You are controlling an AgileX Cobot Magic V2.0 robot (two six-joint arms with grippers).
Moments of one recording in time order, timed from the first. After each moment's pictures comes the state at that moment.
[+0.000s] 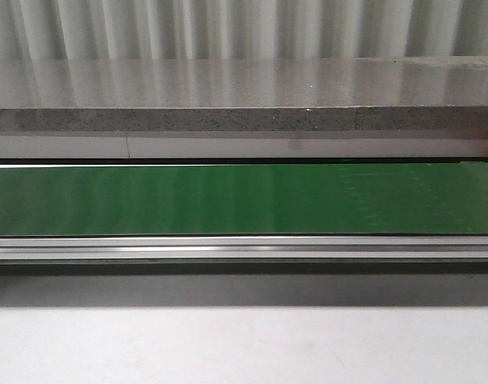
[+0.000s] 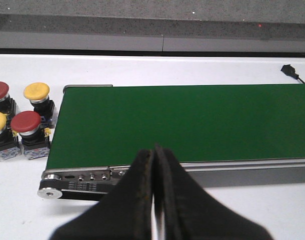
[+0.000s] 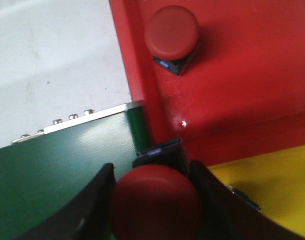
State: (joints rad) left arm -0.02 0.35 -0.53 -0.19 0.70 0.10; right arm -0.48 1.69 -1.33 0.30 0.87 -0.20
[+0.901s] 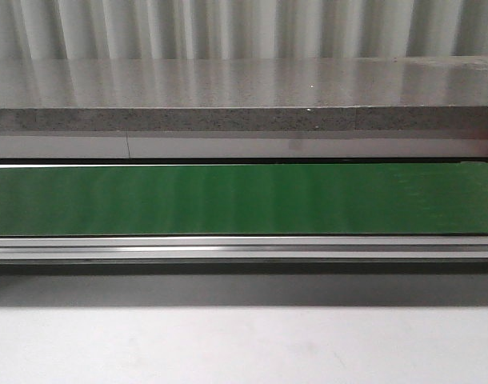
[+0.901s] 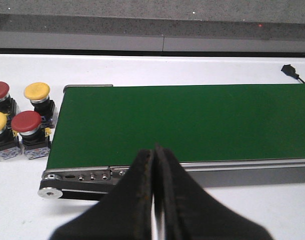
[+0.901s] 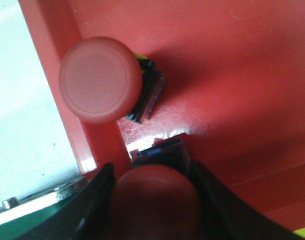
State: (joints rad) left arm -0.02 0.35 -0.53 -0.19 0.69 0.10; right arm -0.50 1.90 -1.33 0.36 0.66 -0.19
